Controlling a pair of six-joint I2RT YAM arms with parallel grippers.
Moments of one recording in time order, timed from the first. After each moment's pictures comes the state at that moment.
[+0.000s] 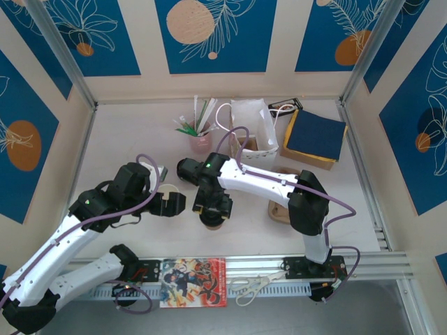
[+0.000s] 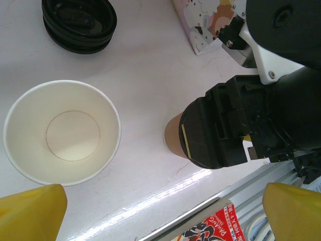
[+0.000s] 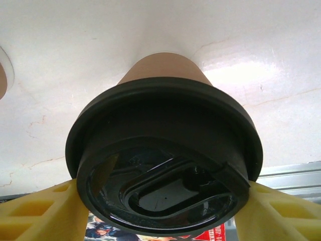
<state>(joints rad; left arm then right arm) -0.68 0.80 0.99 -1.05 0.11 -0.48 1.07 1.92 1.67 -1.30 -0.13 1.28</state>
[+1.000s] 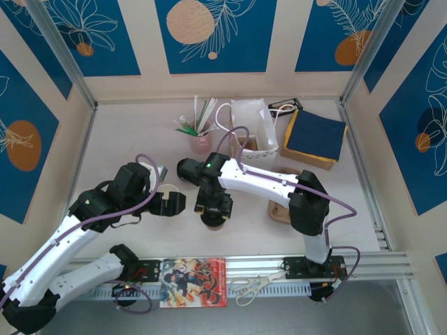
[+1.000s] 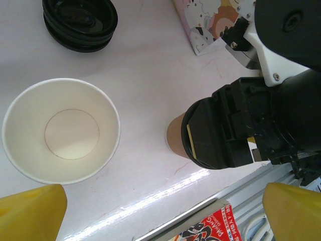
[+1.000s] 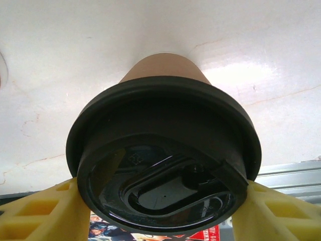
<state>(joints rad) -0.68 0.80 0.99 -1.05 0.11 -0.49 1.07 1.92 1.67 -1.33 -0.12 1.26</state>
